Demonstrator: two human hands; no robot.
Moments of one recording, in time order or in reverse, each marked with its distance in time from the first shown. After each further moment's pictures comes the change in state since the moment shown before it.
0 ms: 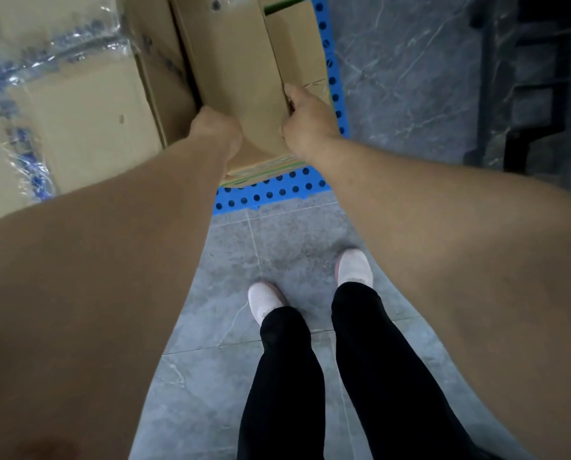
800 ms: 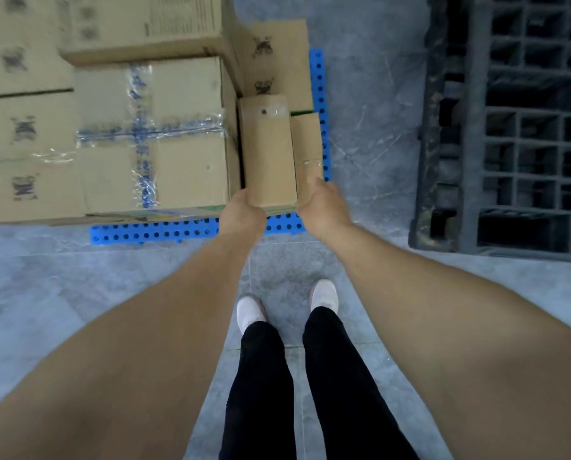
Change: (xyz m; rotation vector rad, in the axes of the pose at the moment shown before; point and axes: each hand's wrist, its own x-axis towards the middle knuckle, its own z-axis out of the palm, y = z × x) left_hand -0.172 -0.026 0.005 -0.812 0.318 -0.088; right_hand -0.156 -0.068 -0.064 -0.270 -0.026 -0.026
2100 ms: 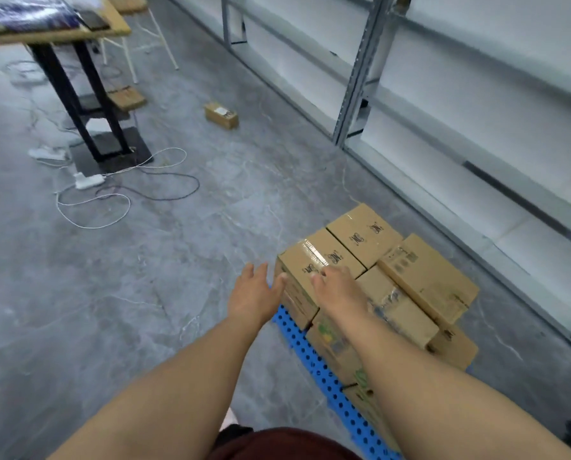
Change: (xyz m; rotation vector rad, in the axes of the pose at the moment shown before) left_hand -0.225 -0.216 -0.334 -0.383 0.620 -0.135; right_hand -0.282 -0.362 0.112 -0.699 -0.095 -0.845
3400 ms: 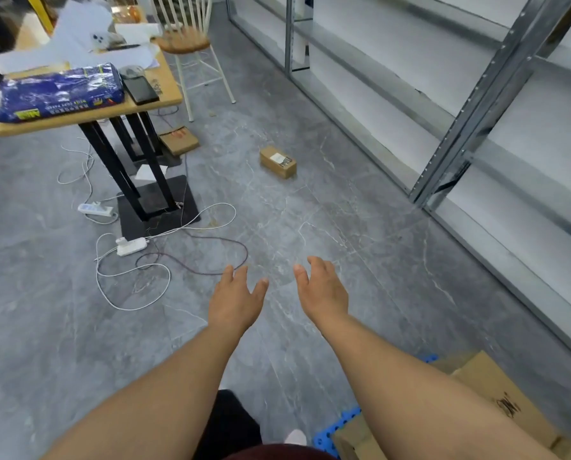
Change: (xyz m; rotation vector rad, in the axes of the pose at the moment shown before) left_hand 0.463 0.002 -0.258 0.037 0.229 -0.173; right_hand 0.461 -0.321 -0.011 0.156 0.007 -0.204
